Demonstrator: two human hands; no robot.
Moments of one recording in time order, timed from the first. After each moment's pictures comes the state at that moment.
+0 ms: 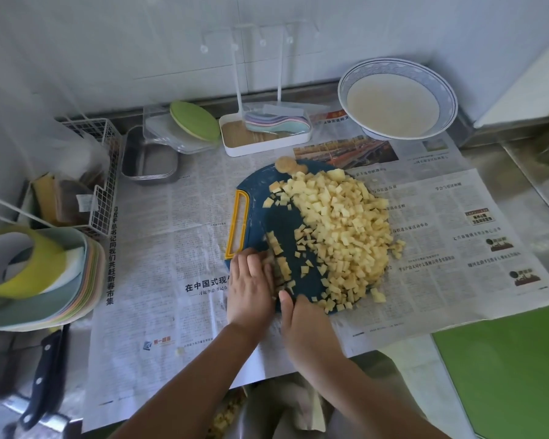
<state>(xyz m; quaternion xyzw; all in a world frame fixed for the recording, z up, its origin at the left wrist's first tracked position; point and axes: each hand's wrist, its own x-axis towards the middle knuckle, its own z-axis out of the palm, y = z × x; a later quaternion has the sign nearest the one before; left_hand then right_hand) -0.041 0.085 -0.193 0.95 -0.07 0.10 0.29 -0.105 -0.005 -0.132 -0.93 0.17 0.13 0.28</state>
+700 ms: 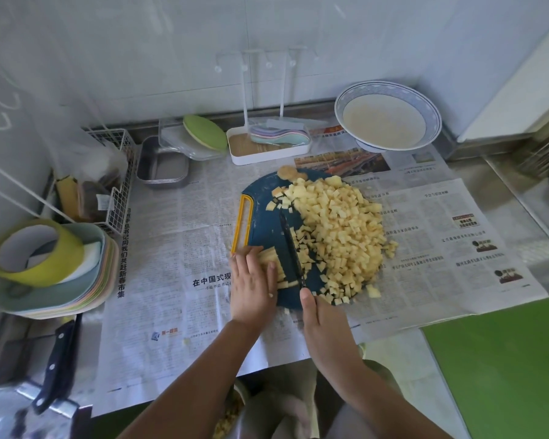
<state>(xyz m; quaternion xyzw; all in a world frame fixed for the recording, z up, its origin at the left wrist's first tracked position) -0.049 0.090 -0.176 0.93 -0.07 0.05 0.37 -0.132 -0.026 -0.112 -0.84 0.19 0.07 0.50</state>
